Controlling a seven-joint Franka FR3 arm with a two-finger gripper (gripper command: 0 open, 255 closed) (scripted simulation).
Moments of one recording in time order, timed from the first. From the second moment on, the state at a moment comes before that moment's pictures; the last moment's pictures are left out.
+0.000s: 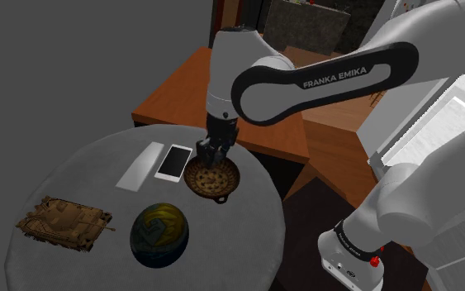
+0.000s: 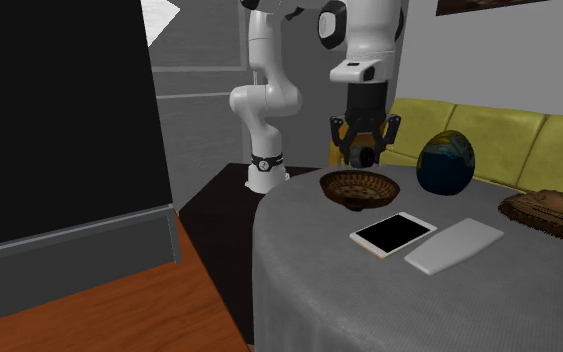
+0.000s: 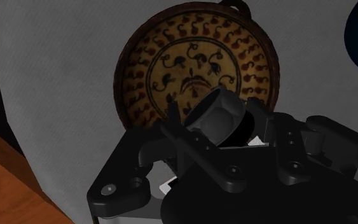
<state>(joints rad) 0.22 -0.13 0.39 -2.23 0.12 2.08 0.38</state>
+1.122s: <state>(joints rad) 0.22 -0.09 0.40 -2.27 0.11 2.16 0.39</state>
